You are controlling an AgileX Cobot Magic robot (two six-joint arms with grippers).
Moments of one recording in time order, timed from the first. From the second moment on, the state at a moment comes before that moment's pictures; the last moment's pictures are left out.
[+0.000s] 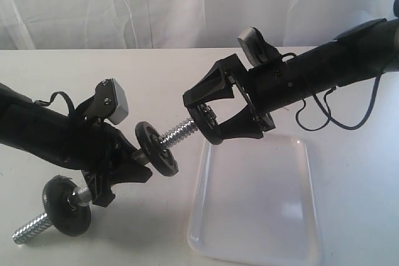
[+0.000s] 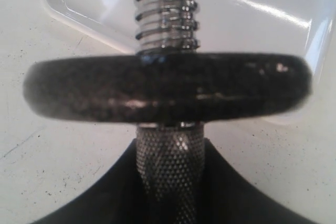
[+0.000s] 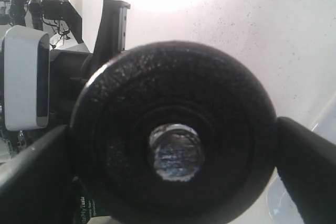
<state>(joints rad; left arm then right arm) -0.36 1.64 -0.80 -1.31 0.72 1.97 0.20 1.92 -1.21 1.26 1.21 -0.74</state>
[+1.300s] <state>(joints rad) -0.35 1.64 -0.80 -1.35 0.73 2.00 0.21 1.90 -1.21 1.34 1.17 -0.83</state>
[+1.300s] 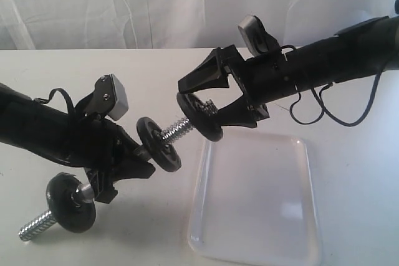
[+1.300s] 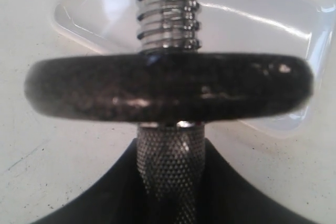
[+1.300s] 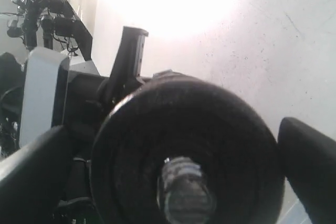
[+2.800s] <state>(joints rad) -0.36 1.66 -0.82 -1.67 0.47 1.76 0.09 1.77 -1.38 0.81 1.19 -0.58</state>
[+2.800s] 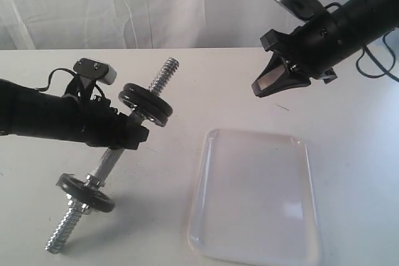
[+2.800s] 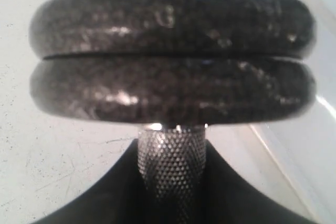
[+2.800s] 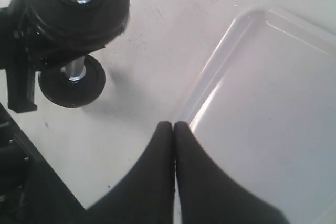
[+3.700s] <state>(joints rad) -0.47 1.78 -0.91 -1.73 0.28 1.47 0.09 1.52 -1.01 0.73 1.08 -0.59</state>
